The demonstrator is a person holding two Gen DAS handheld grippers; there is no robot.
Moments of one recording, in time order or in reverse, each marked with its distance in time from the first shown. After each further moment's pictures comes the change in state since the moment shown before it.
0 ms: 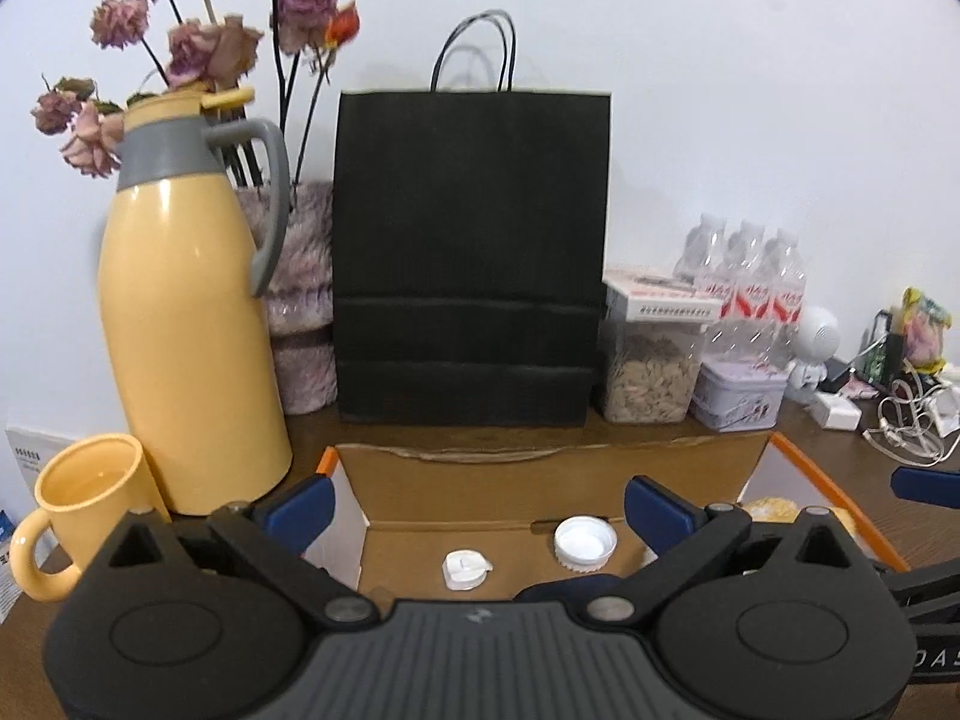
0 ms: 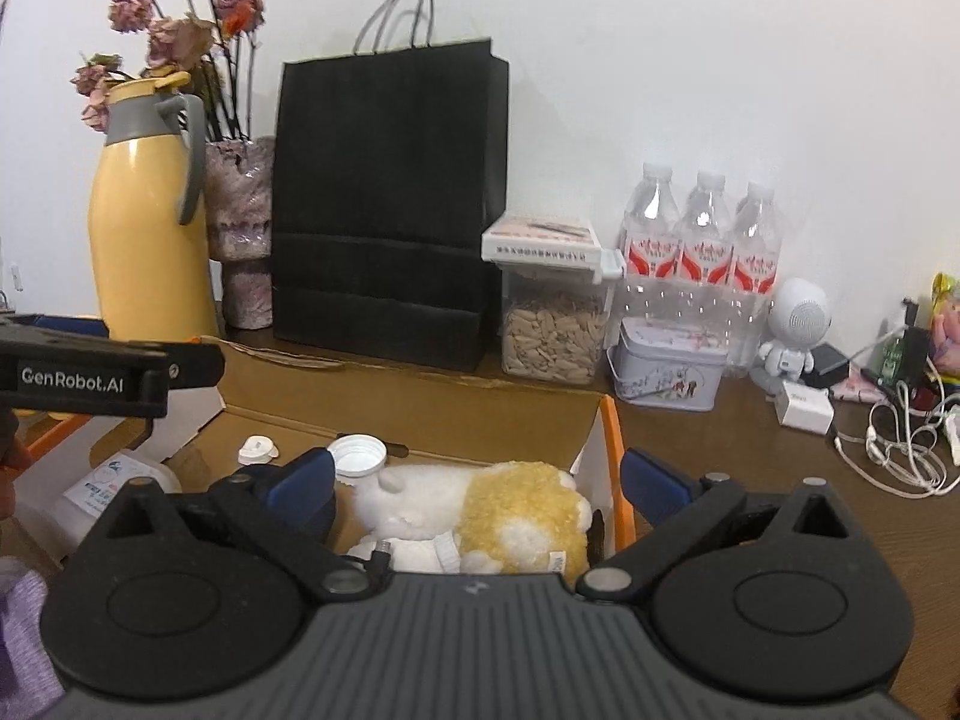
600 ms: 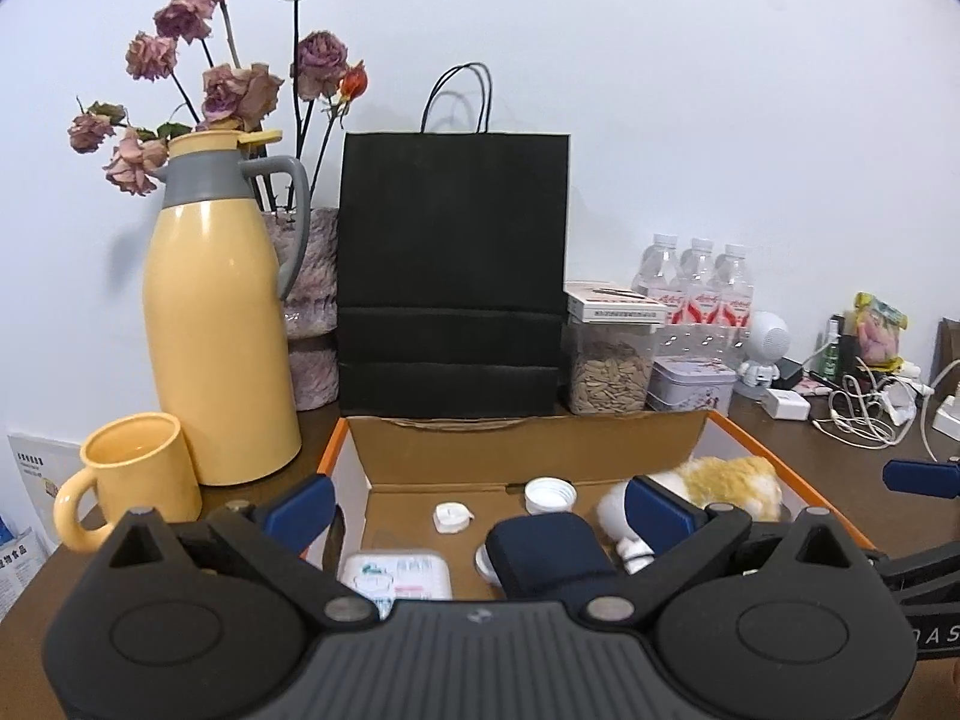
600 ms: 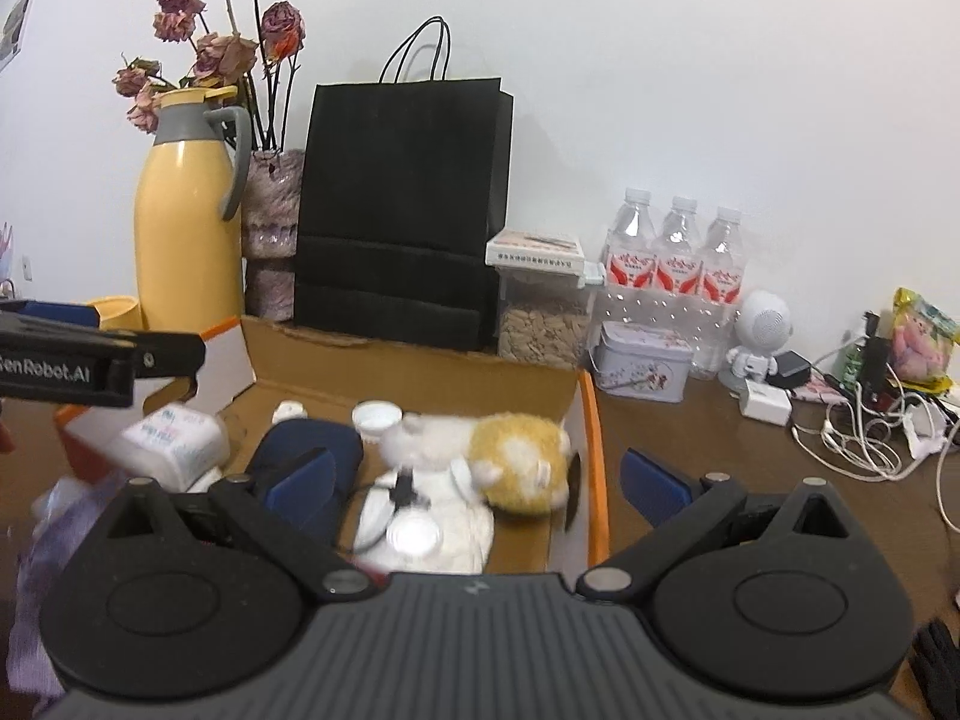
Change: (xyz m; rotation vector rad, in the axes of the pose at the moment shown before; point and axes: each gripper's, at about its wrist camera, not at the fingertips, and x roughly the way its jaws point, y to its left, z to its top) left arm -0.077 0.000 -0.035 0.015 -0.062 -0.039; right arm -0.070 0.010 -0.034 -0.027 -0.036 -0.026
